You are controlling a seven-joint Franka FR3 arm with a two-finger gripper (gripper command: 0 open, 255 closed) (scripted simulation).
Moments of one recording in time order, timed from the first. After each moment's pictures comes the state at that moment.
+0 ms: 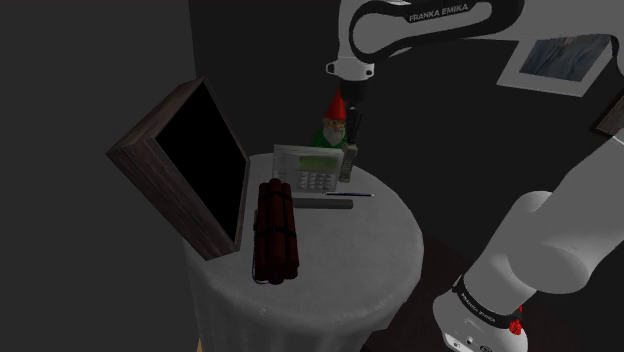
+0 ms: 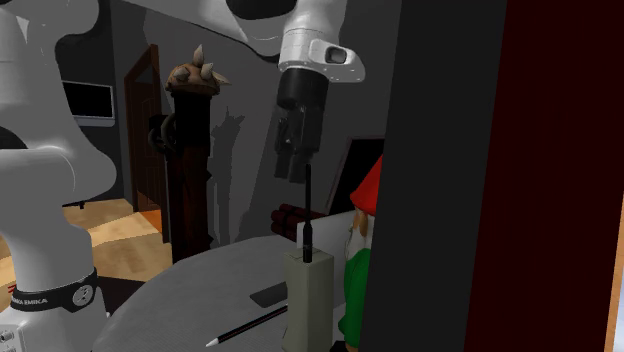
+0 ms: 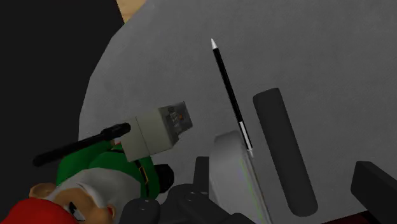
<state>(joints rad) 0.12 -0.17 -0.02 -2.07 -0.12 1.73 -0.44</state>
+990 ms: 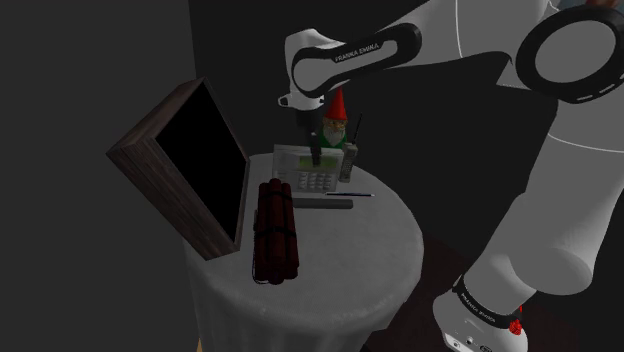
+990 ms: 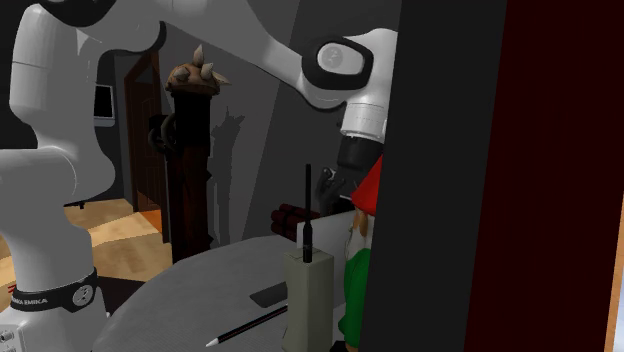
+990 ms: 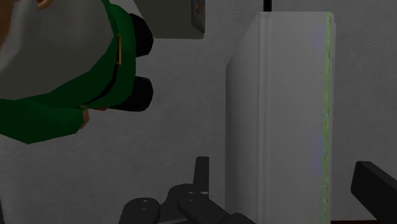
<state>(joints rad) 0.16 0.20 0.02 -1.84 -0.11 1.80 -0.71</state>
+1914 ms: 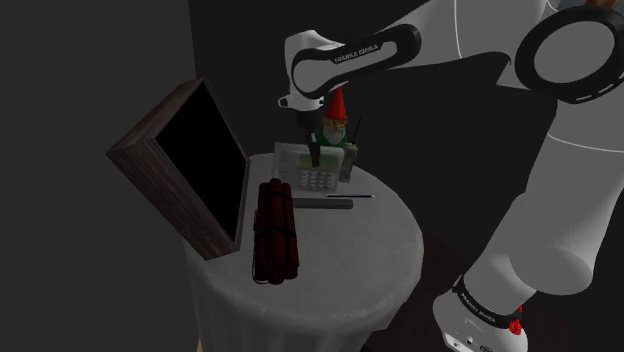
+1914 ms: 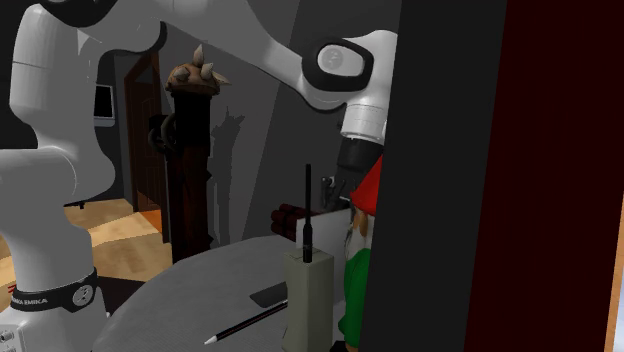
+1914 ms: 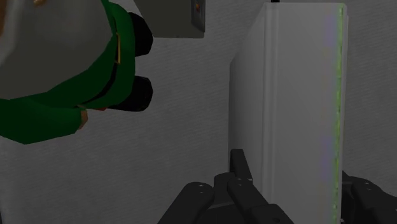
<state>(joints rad) 0.16 0.21 0.02 -1.85 -0.11 1.81 -0.71</state>
